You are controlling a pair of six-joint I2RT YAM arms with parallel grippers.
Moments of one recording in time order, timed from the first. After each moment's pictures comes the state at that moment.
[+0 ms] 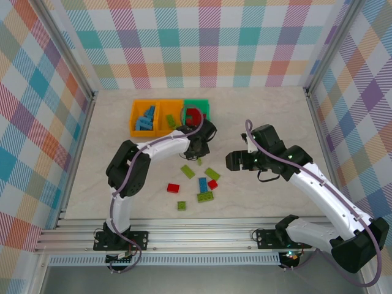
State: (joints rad) left arm -0.72 2.01 1.54 -0.73 -0.19 -0.95; right arm 0.58 1.07 1.06 -0.90 -0.15 0.42
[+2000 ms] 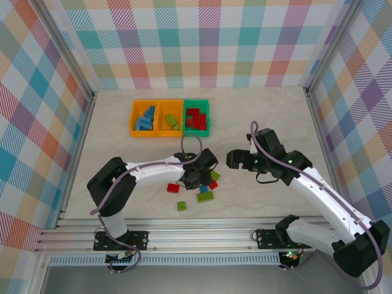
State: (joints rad) left arm -0.94 1.77 1.15 -0.64 -0.06 -1.11; right arm 0.58 1.02 0.98 -0.82 -0.09 0.57
